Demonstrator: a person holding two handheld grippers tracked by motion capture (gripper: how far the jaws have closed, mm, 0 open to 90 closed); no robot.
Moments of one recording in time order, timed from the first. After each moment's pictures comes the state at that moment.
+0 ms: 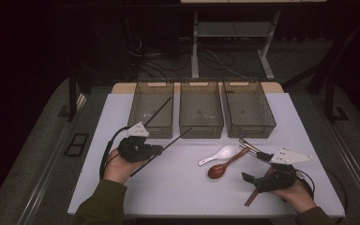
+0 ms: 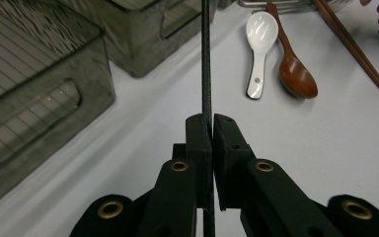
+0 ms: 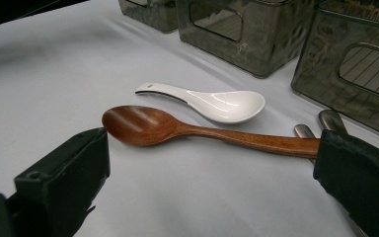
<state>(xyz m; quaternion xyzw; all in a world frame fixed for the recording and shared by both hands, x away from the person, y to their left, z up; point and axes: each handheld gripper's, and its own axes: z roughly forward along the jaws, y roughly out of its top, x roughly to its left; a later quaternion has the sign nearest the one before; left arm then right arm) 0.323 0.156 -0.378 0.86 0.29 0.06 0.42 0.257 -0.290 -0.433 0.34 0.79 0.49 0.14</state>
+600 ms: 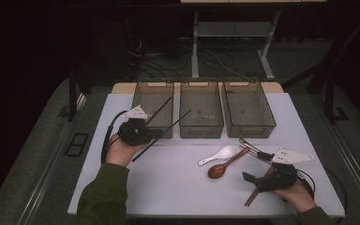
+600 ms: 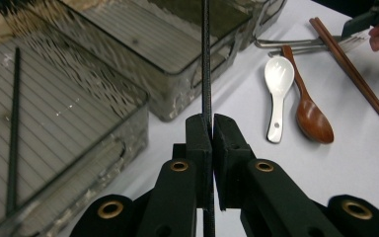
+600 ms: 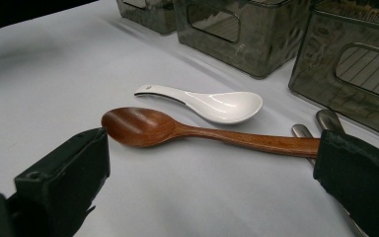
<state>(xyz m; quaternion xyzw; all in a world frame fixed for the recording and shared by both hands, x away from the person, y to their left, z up) 0.356 0.153 -0.350 0.84 0.30 0.07 0.44 0.256 -0.292 -0.433 0.35 0.79 0.49 0.13</state>
